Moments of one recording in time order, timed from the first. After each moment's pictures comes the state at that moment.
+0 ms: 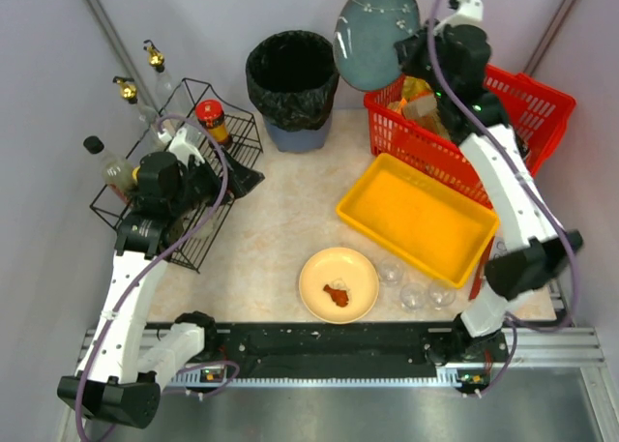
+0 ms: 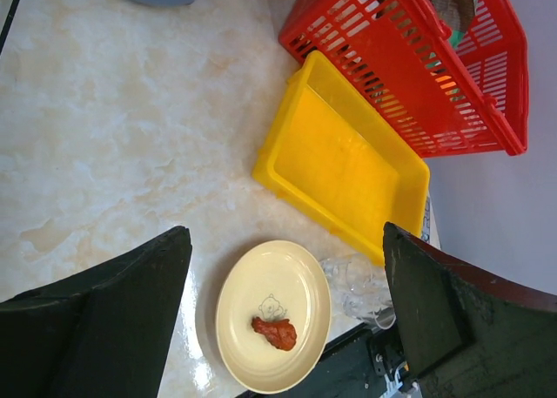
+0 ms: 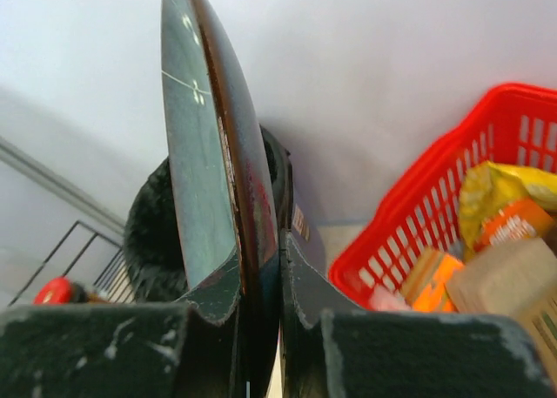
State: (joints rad) left arm -0.14 0.93 1.11 -0.53 0.40 -0.61; right arm 0.36 1.75 2.03 -0.27 0.12 0.40
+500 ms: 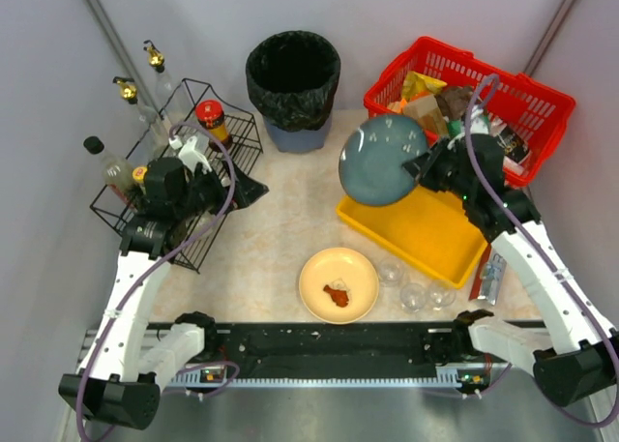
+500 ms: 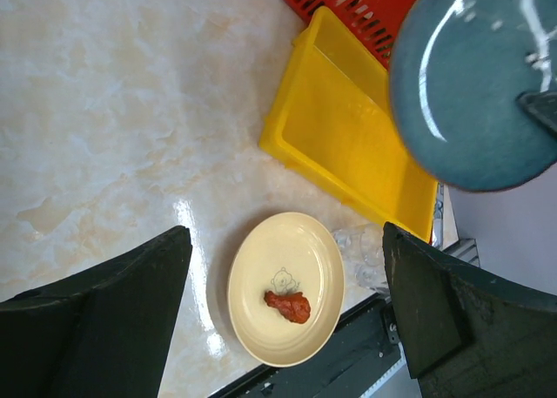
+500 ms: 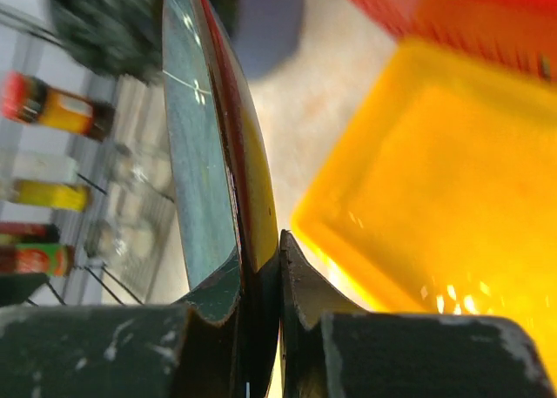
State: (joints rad) left arm -0.15 0.92 1.06 -0.56 0.46 -0.55; right arm 0.34 1.06 1.20 -0.44 -0.03 0.68
